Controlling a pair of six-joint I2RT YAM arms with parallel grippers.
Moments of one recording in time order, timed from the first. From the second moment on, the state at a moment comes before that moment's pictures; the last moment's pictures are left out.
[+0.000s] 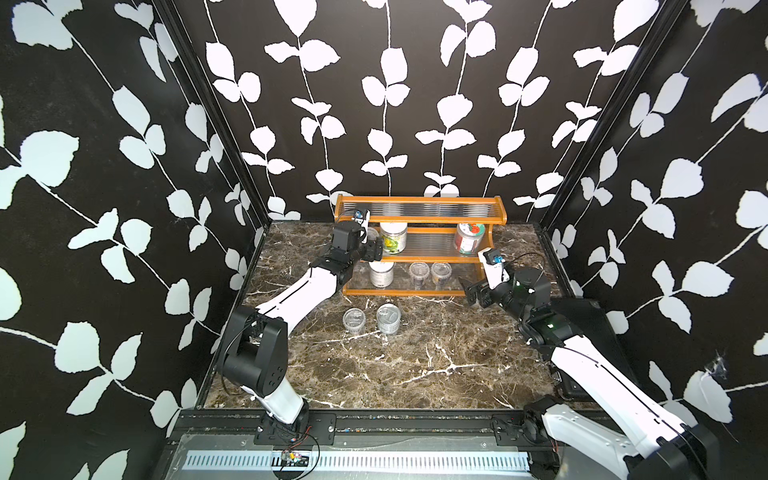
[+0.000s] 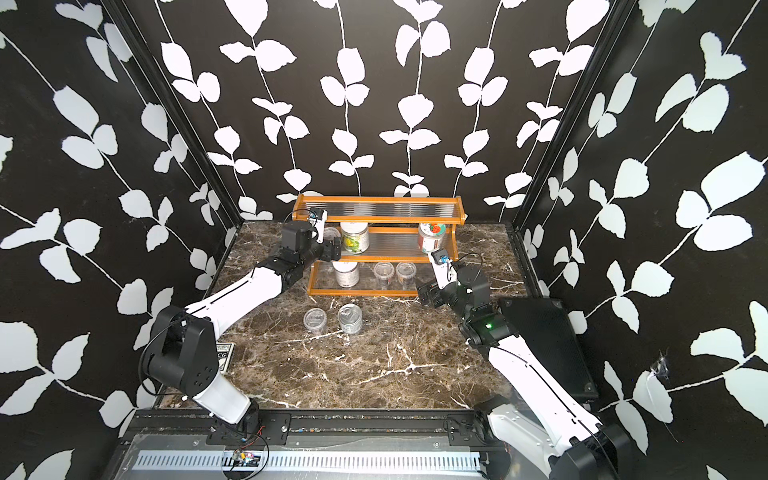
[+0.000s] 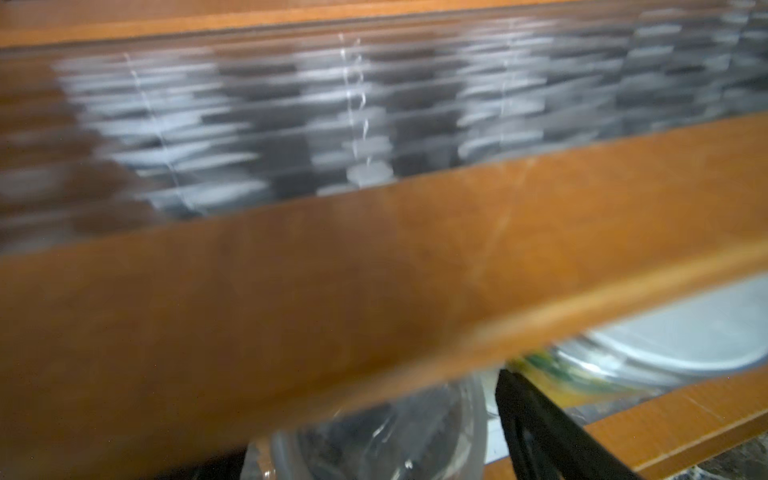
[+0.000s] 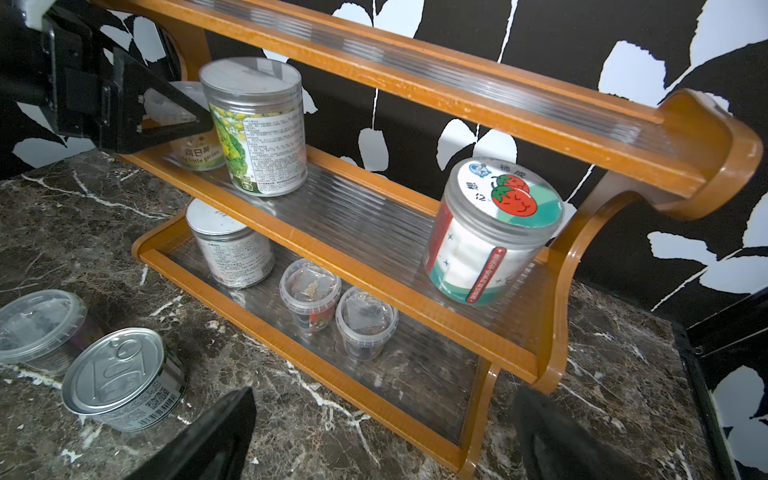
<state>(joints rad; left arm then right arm) -0.43 1.63 1.21 -0.01 -0.09 -0.05 0.39 0.98 0.75 -0.10 -0.09 -0.17</state>
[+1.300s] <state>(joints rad) -0.49 1.31 1.15 -0.27 -0.02 0.01 0.37 1.00 0.80 -0.11 -0.24 -0.12</state>
